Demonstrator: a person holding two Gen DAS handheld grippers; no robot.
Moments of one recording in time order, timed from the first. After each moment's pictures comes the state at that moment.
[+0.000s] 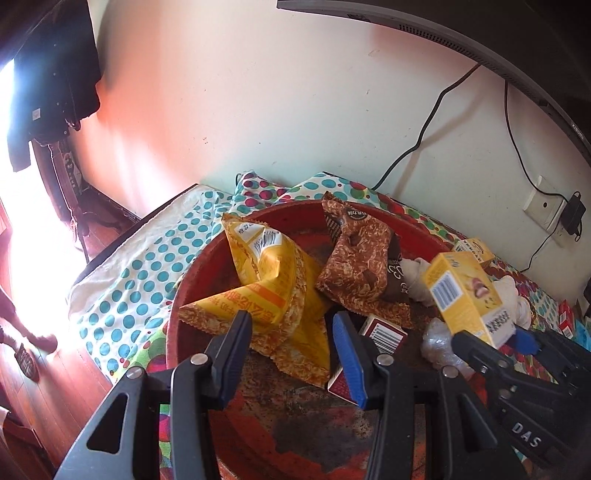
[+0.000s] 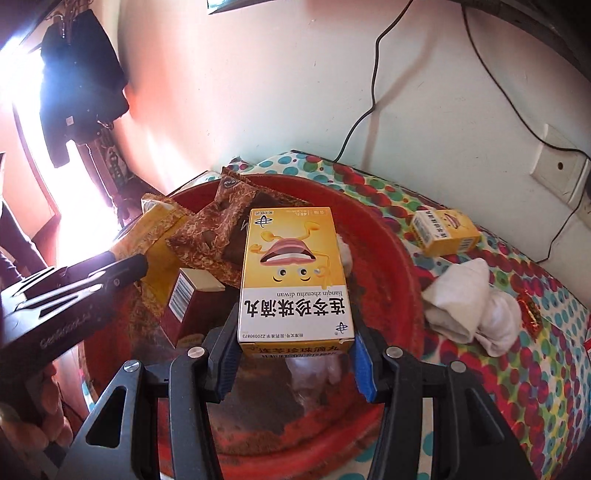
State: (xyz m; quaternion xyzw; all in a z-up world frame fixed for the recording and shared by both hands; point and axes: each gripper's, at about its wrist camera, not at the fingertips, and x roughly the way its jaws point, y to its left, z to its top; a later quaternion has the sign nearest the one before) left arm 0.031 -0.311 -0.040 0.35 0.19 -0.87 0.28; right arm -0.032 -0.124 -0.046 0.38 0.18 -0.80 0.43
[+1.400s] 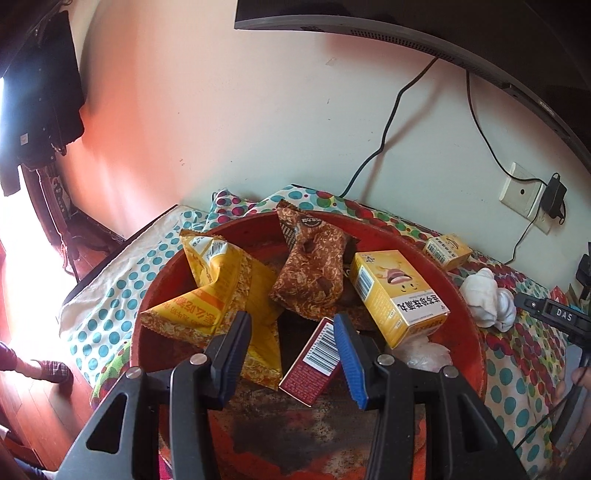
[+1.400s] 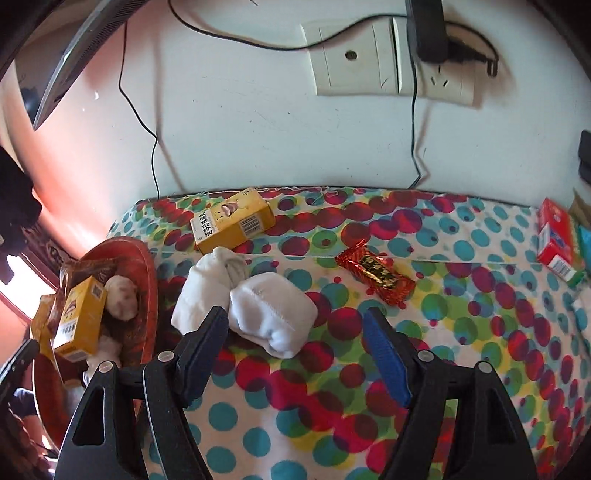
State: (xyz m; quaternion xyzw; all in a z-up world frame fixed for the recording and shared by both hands) left arm 0.018 -0.275 -0.035 0.33 0.15 -0.90 0.25; right arm -0.185 0.021 -0.066 0.43 0.03 -0.85 0.29
